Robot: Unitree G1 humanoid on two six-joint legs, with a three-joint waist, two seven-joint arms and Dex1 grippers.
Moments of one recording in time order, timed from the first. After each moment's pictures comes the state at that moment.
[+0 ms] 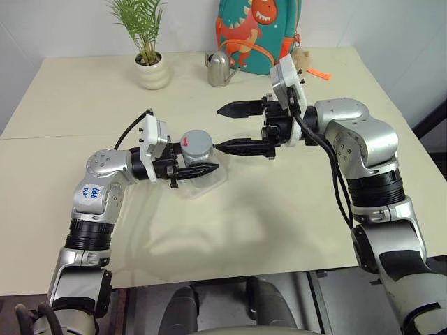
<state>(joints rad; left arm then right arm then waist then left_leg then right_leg) -0.62 0.51 0.02 0.10 -0.48 0.26 -1.15 -1.02 -0.44 0.12 0.14 0.52 0.60 1.20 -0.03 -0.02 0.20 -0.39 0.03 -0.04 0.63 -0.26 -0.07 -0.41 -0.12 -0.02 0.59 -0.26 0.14</state>
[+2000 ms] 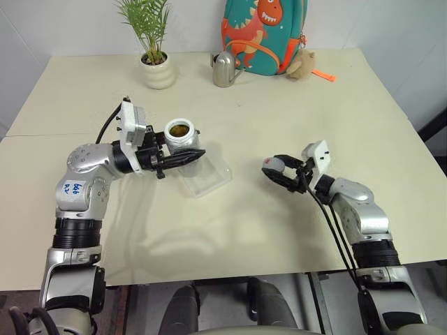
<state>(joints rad) -0.64 0.55 0.11 0.12 -0.52 0.30 -1.15 -0.49 -0.43 -0.06 0.24 0.34 0.22 0.84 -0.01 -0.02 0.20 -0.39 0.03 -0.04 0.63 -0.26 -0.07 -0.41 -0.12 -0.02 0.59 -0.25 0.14</state>
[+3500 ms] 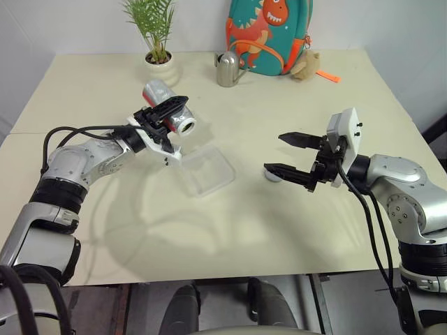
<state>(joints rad) -0.99 0.81 -0.45 0.64 1.23 -0.63 0.66 -0.50 -0.67 -0.08 -0.27 0.61 0.63 0.88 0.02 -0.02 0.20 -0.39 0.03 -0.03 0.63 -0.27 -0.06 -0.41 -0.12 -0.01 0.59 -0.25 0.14</state>
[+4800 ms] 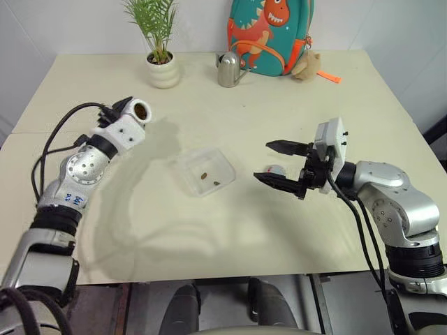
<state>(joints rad) -0.68 0.72 -0.07 0.60 -0.04 -0.26 -0.17 -0.49 -0.62 -0.03 -0.26 0.57 0.56 0.96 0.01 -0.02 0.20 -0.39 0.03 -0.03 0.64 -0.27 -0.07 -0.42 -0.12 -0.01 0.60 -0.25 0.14</state>
